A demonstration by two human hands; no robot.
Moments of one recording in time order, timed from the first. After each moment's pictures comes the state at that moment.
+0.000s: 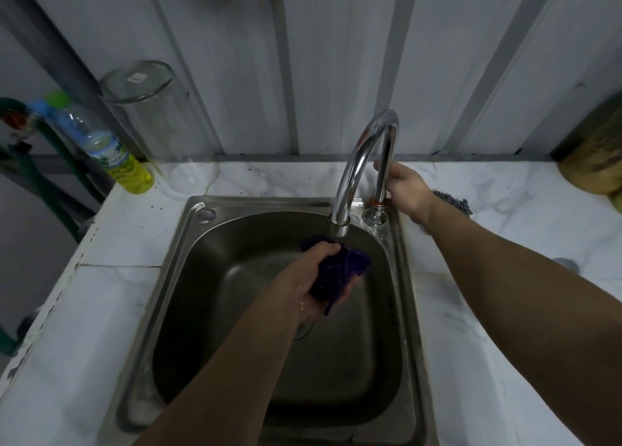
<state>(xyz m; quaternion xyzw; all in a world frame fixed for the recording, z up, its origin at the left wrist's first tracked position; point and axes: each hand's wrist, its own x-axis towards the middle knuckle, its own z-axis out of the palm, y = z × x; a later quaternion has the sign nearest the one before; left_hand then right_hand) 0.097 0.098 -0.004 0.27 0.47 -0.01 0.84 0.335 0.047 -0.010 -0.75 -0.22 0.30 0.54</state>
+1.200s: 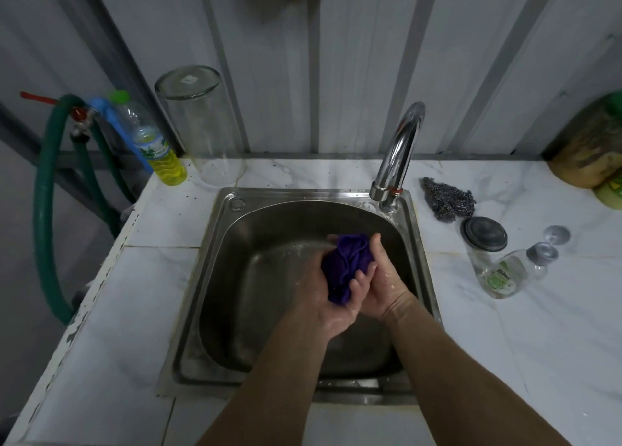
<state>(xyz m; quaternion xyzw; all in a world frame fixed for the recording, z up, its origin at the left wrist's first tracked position) 0.023 0.064 0.021 0.05 0.36 -0.01 0.93 0.121 -0.002 -0.029 -0.32 -0.02 0.62 0.71</state>
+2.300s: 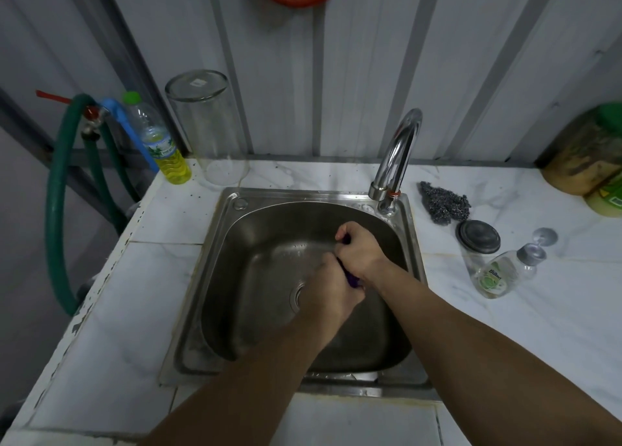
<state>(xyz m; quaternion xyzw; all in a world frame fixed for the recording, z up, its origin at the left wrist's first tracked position) 0.041 0.063 -0.071 0.83 0.41 0.10 0.35 0.134 0.034 -0.005 -0.82 -0.27 0.30 0.41</state>
